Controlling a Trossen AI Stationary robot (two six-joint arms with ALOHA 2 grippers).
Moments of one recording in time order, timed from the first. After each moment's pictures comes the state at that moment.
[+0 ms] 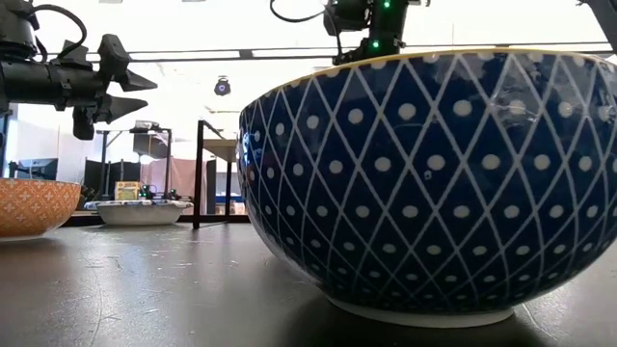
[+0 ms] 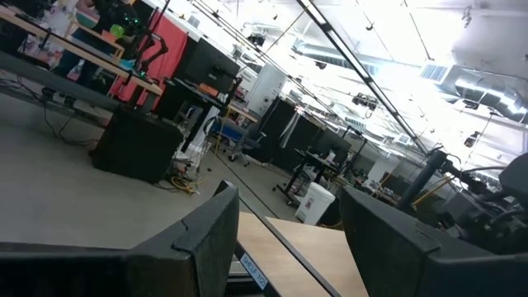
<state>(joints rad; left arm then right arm) 0.60 0.01 0.02 0.24 -0.35 -0.45 -0.33 1.83 1.78 -1.20 0.32 0.27</state>
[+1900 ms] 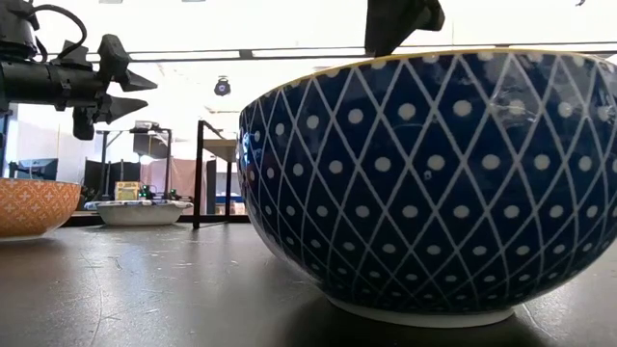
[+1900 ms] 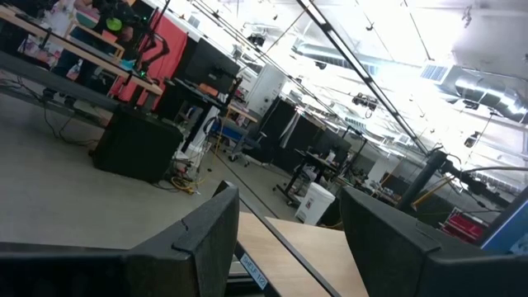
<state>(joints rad) 0.60 0.01 0.02 0.24 -0.35 -0.45 0.20 1.76 1.78 -1.22 0.24 0.72</state>
